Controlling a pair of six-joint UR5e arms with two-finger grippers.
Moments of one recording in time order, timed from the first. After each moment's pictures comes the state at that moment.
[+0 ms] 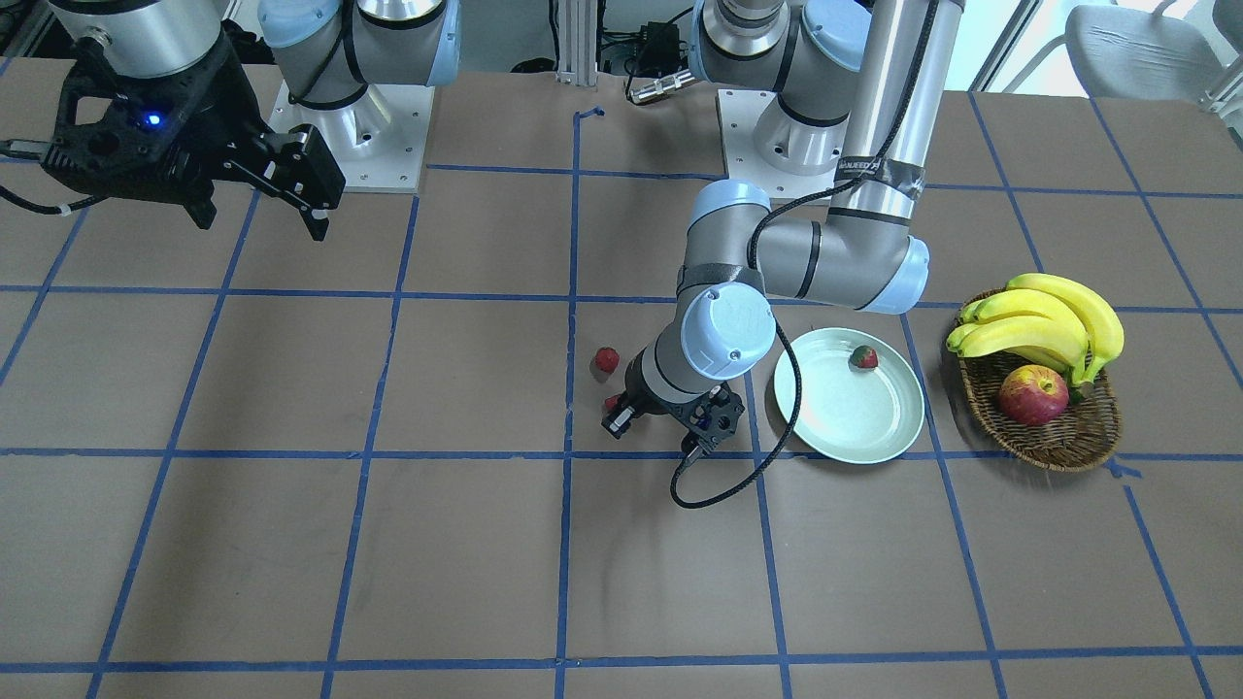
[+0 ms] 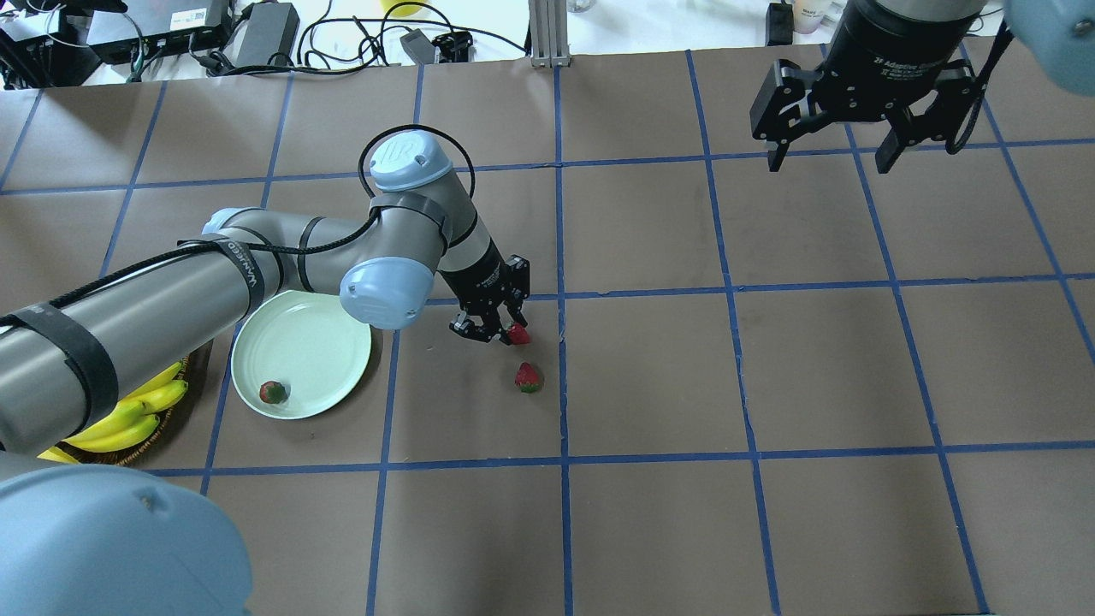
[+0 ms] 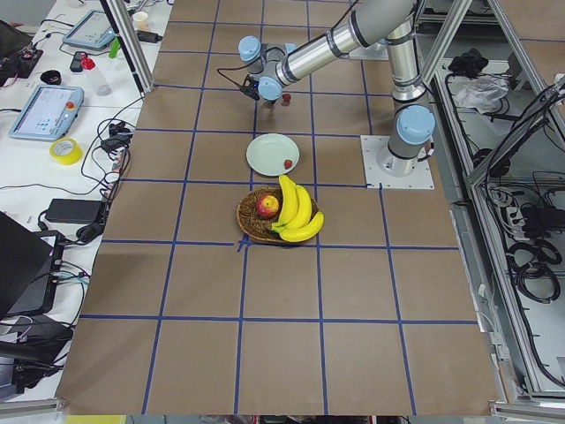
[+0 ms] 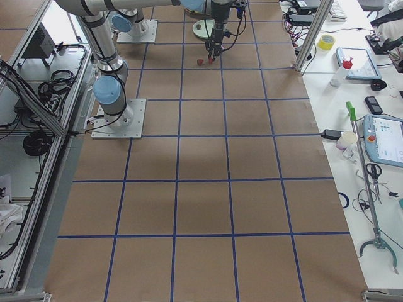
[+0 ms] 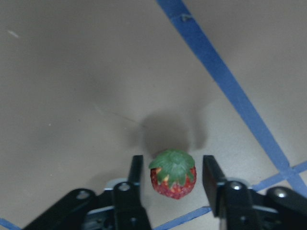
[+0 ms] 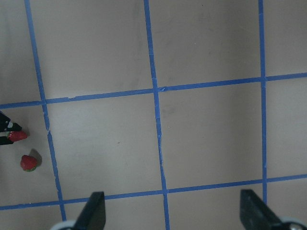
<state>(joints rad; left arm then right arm) -1.76 -2.03 -1.82 -1.01 1.30 -1.05 1.57 -1.56 1.46 -1.48 -1.59 0.09</state>
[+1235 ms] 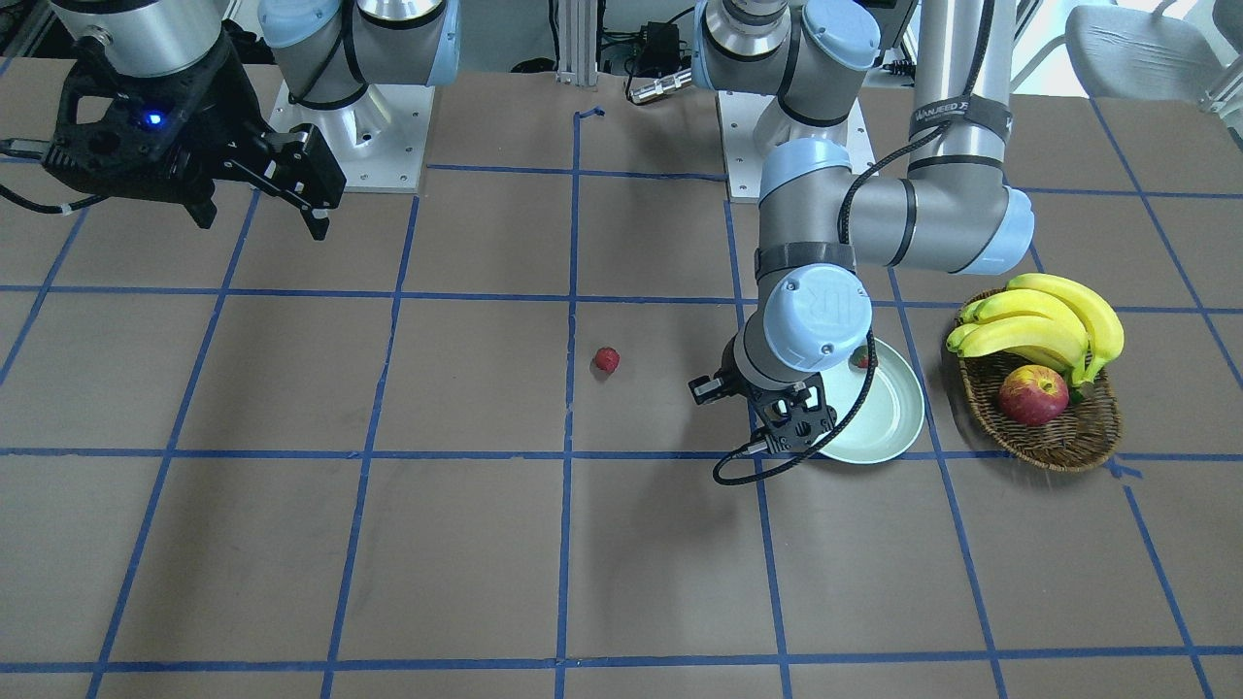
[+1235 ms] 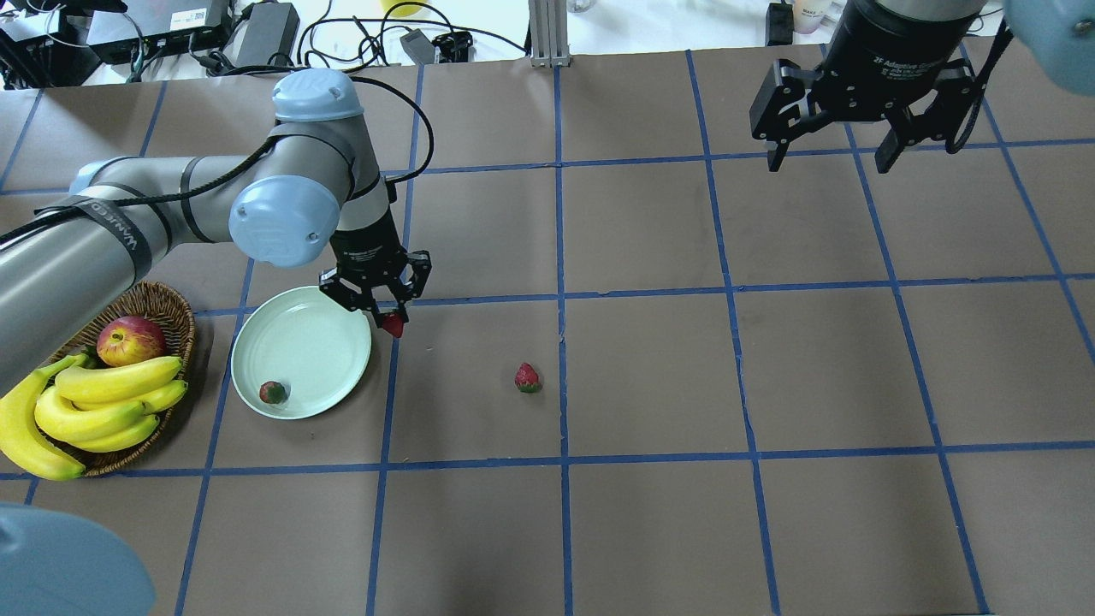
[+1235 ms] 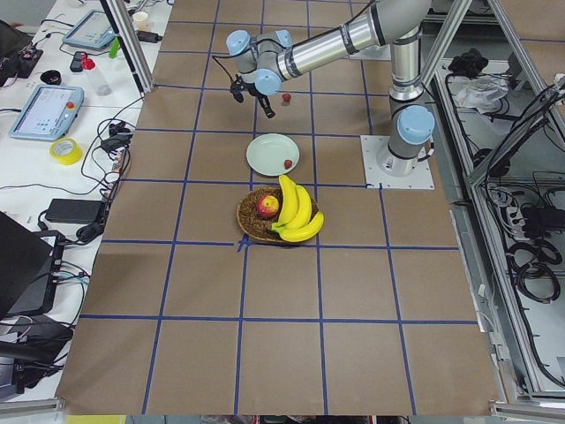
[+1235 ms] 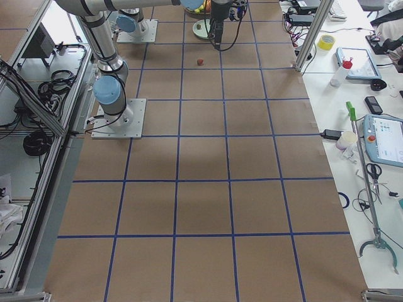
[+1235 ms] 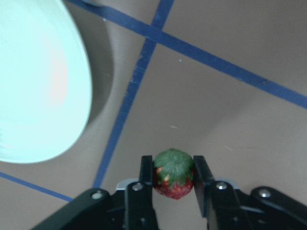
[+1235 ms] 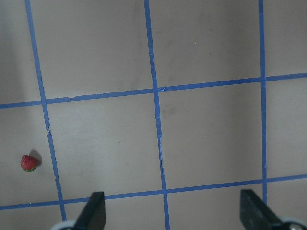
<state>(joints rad) -1.60 -1.92 -1.75 -1.35 1.60 -0.21 1.57 -1.56 1.46 -1.48 -1.59 0.09</state>
